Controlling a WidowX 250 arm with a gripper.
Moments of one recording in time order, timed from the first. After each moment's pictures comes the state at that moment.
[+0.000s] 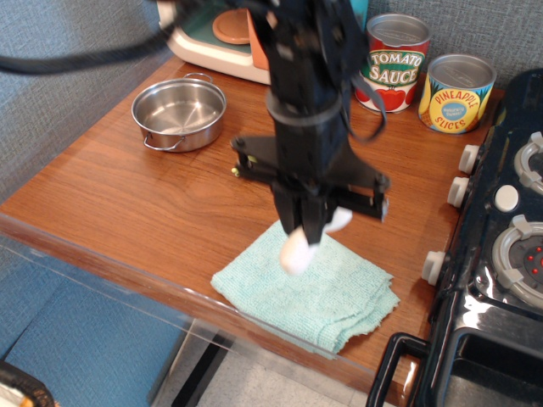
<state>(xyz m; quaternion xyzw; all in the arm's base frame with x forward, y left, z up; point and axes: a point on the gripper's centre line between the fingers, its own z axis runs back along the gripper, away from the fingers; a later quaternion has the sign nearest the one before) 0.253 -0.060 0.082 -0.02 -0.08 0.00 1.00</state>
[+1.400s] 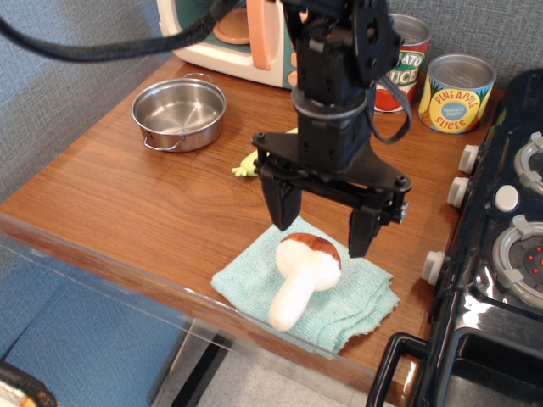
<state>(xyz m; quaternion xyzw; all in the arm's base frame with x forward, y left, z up) 0.256 -0.069 0.091 -0.02 -0.06 -0.03 1.00</state>
